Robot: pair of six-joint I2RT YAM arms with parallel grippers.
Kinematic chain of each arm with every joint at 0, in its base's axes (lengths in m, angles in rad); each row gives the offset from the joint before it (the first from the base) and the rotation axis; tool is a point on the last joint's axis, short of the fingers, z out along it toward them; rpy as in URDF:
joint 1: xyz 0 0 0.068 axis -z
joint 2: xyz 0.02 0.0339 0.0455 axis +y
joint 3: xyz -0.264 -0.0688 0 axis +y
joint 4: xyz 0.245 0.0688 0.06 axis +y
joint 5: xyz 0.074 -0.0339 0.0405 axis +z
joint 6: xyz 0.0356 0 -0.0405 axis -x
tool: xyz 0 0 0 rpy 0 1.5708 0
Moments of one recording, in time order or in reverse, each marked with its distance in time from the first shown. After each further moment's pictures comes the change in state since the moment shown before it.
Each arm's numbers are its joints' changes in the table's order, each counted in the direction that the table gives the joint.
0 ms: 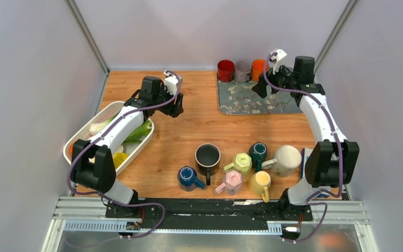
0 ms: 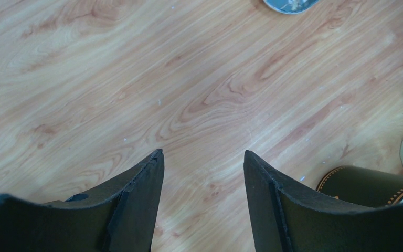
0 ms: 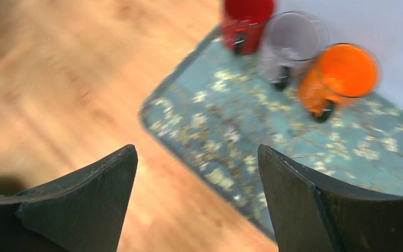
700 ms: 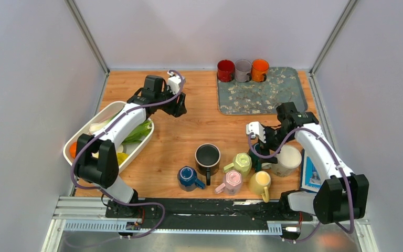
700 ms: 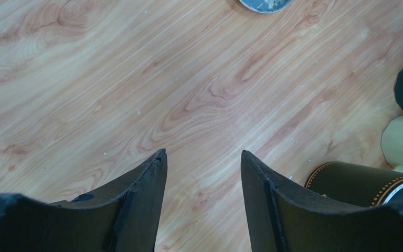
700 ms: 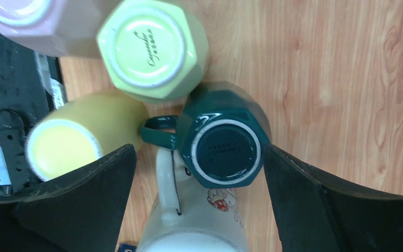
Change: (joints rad) left arm 0.000 0.058 -0.034 -0.002 -0.105 -0.017; right arm -0.157 -0.383 0.423 0.897 0.026 1.024
